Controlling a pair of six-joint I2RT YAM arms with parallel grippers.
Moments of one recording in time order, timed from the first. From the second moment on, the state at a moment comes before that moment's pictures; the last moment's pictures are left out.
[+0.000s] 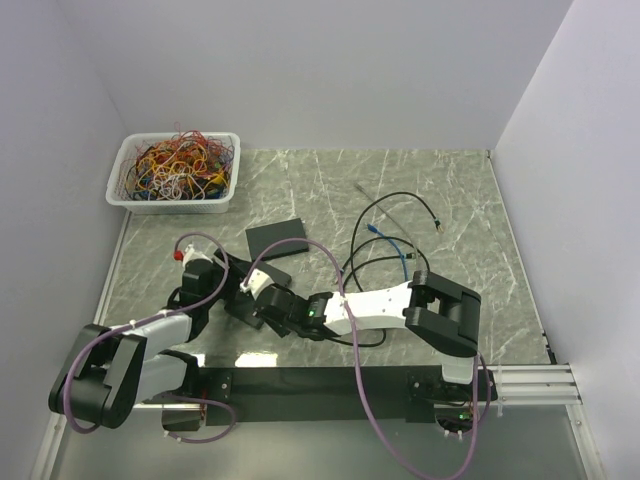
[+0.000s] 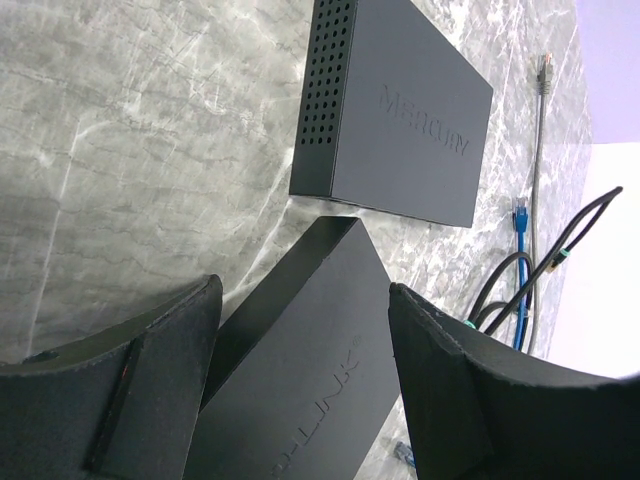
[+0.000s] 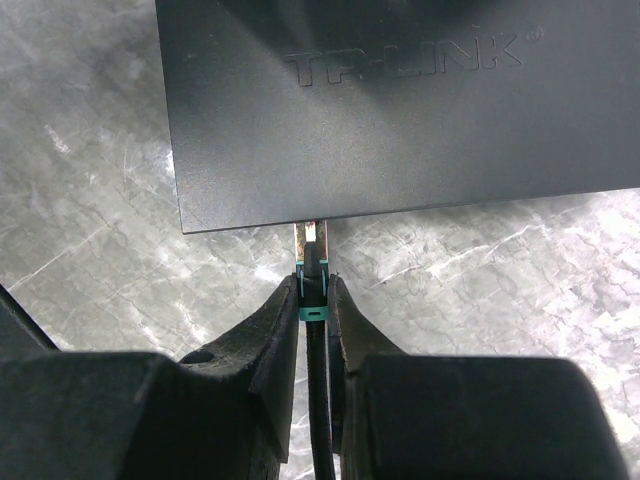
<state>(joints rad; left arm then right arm) -0.25 1.16 0.17 0.47 0.06 -1.04 1.28 1.85 1.10 -0.08 0.27 0.25</state>
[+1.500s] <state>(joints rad) -0.42 1.23 0.13 0.65 -0.17 -1.00 1.27 1.89 1.14 -0.12 0.28 0.10</state>
